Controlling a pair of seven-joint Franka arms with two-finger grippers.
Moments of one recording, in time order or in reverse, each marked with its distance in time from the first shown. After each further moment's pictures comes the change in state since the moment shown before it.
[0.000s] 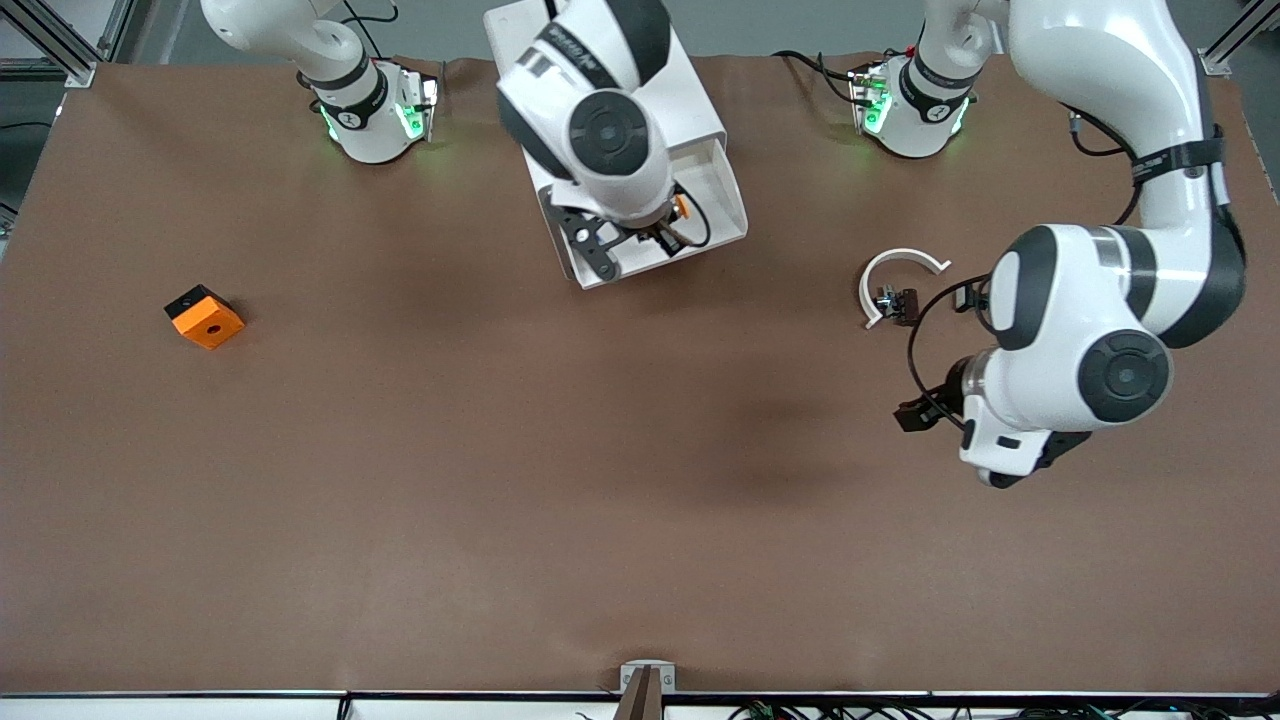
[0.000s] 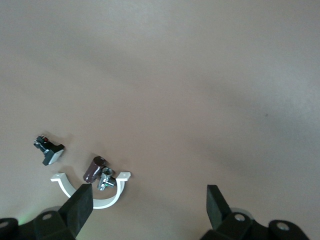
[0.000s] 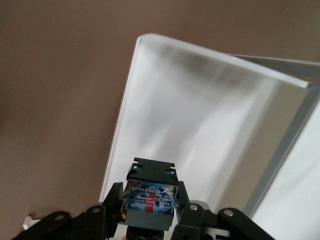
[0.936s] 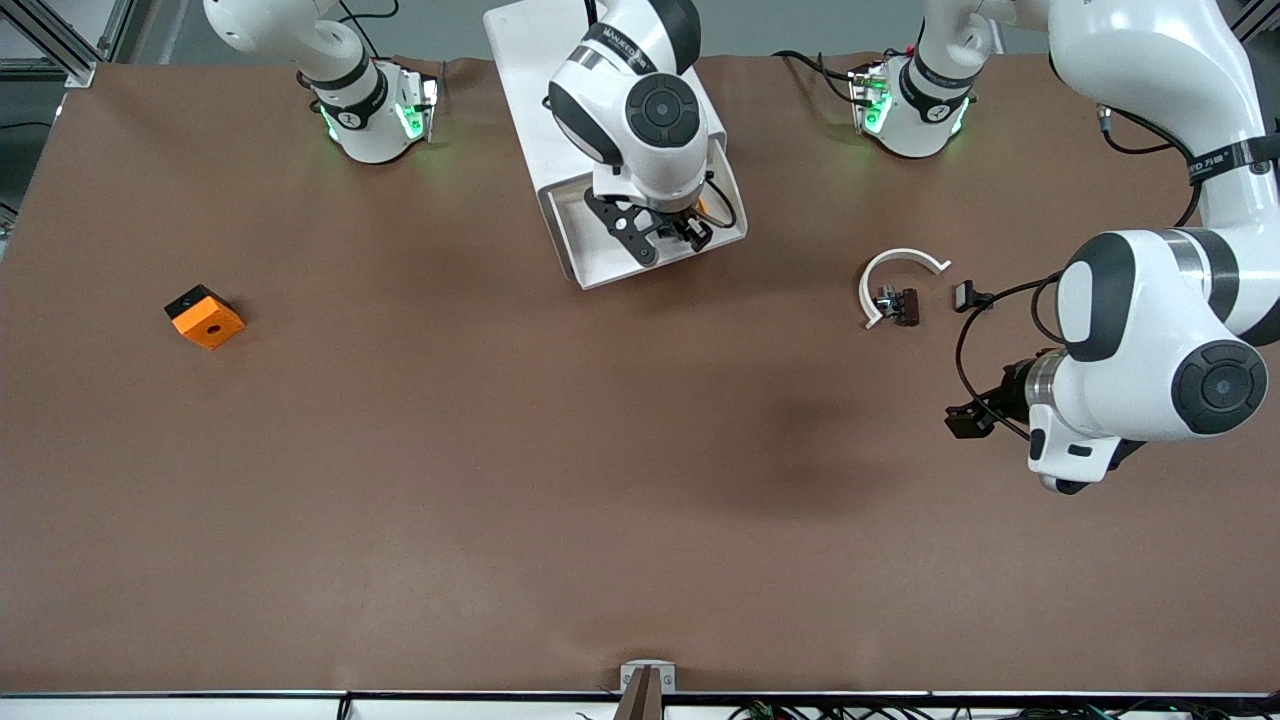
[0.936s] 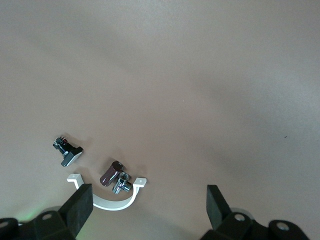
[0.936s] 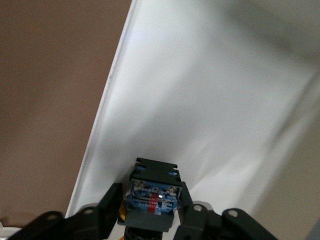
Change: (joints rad) left arm 0.107 -0.005 0.004 0.022 0.000 -0.050 0.018; right arm 0.139 0.002 0.014 -0.159 -0.115 0.231 0.001
